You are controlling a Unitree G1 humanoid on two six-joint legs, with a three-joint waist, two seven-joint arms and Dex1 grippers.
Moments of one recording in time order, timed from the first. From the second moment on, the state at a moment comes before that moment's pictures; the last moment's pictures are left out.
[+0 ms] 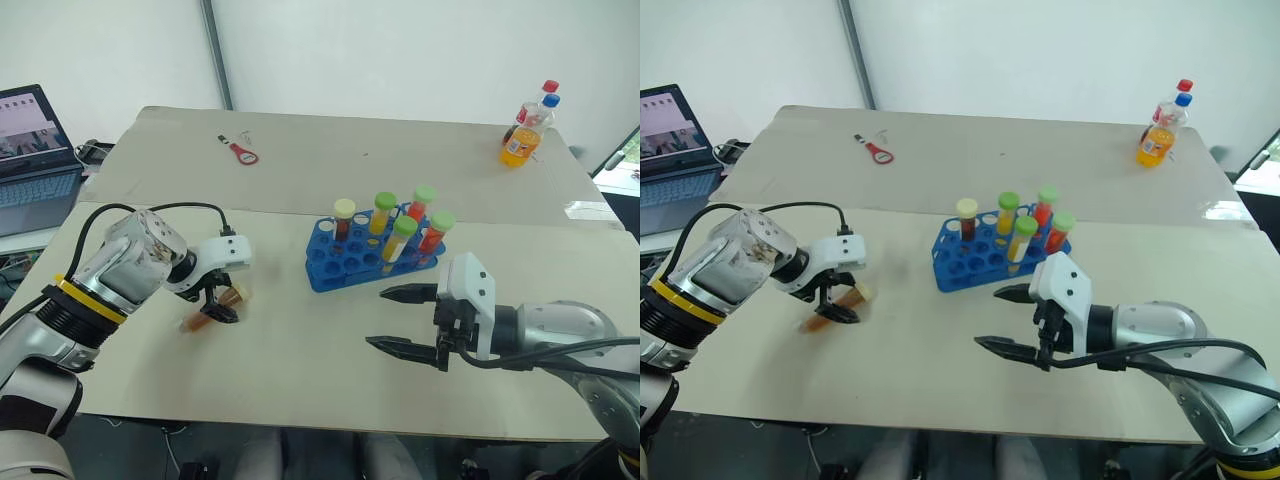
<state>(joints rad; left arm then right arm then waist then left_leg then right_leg) -0.85 0.97 -0.60 0.04 0.01 0.85 -1.38 -0.18 -0.88 -0.06 -0.77 0.77 0.81 0.75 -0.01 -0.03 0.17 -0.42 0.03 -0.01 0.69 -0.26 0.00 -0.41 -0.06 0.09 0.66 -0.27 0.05</state>
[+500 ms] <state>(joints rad) -0.90 0.89 -0.52 0.14 -0.02 0.64 -1.45 -0.10 -0.94 -0.14 -0.80 0.81 0.81 0.74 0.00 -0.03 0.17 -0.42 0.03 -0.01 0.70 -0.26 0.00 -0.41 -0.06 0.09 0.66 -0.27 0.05</state>
